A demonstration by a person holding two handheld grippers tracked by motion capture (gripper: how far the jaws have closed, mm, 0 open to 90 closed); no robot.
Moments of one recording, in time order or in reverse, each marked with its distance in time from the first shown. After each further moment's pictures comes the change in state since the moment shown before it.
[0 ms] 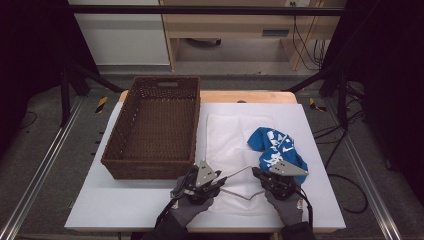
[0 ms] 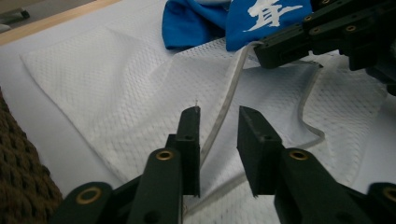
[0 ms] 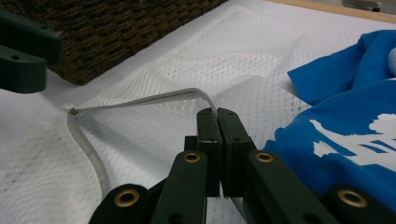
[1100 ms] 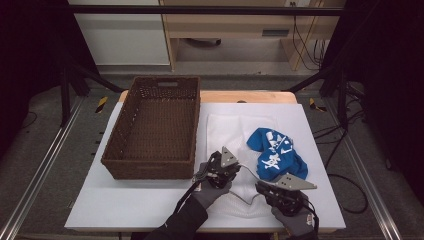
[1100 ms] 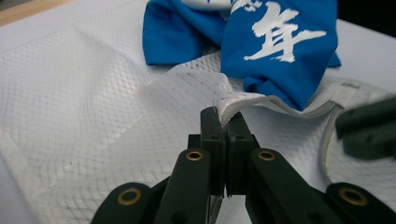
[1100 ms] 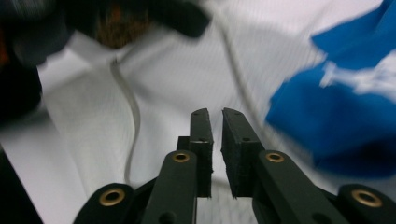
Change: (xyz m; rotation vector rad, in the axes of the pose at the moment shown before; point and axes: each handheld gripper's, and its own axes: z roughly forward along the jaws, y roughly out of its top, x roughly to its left) left arm 0.000 0.028 0.057 0.026 -0.049 -0.040; right arm 0.013 -0.024 -0.031 0.067 0.070 0.003
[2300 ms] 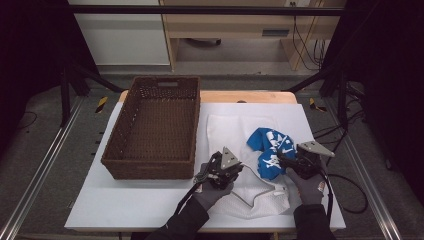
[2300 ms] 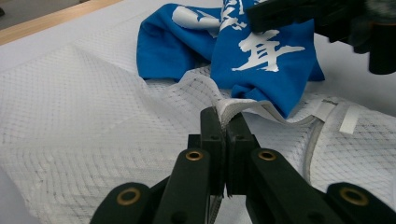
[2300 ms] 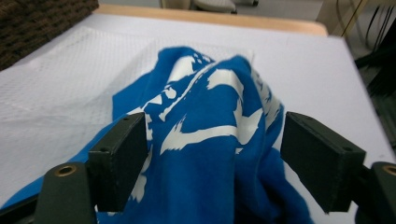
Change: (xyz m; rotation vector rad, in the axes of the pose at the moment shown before) left arm -0.006 0.003 -0.005 -0.040 -0.011 0.012; right arm -0.101 0.039 0.015 -0.075 -0.416 0.184
